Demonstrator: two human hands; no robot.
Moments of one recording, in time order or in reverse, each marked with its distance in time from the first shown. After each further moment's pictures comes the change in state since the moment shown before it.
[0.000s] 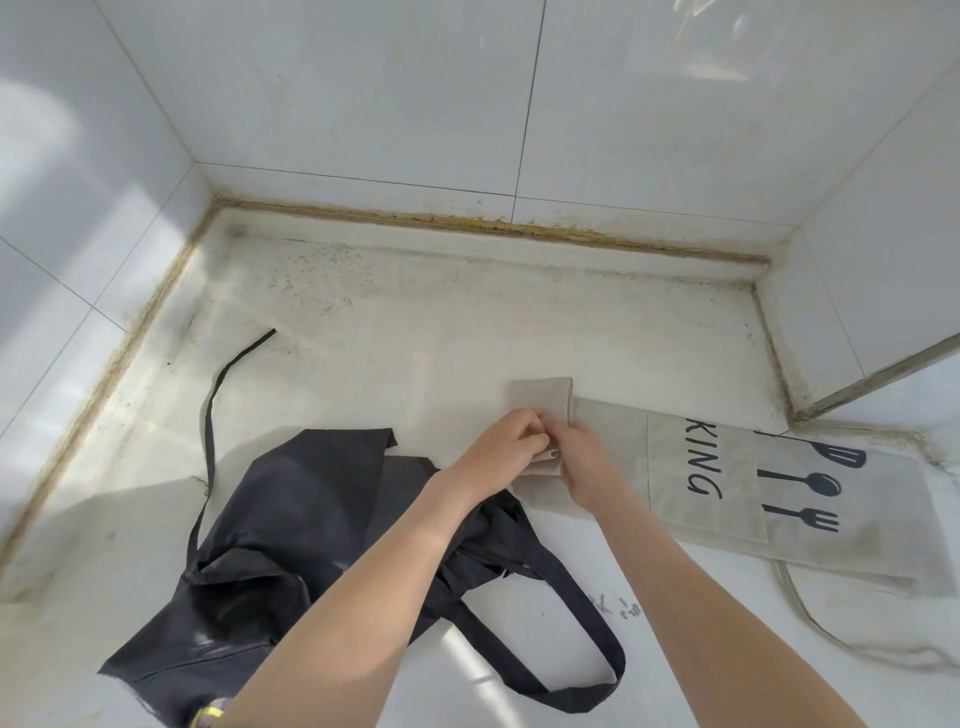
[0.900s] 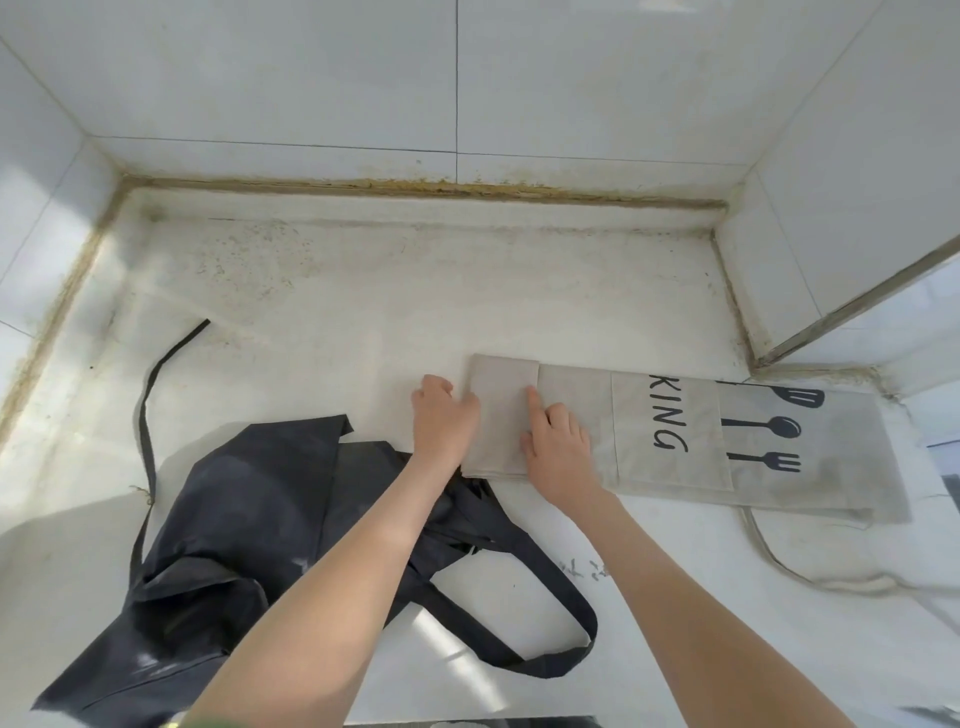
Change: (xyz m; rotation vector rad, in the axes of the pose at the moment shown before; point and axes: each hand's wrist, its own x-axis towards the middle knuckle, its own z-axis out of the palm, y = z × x) left_hand 0.022 -0.019 0.009 0.036 0.492 -0.233; right_hand 0.008 0.058 -0.028 -1.312 0.477 -0.751
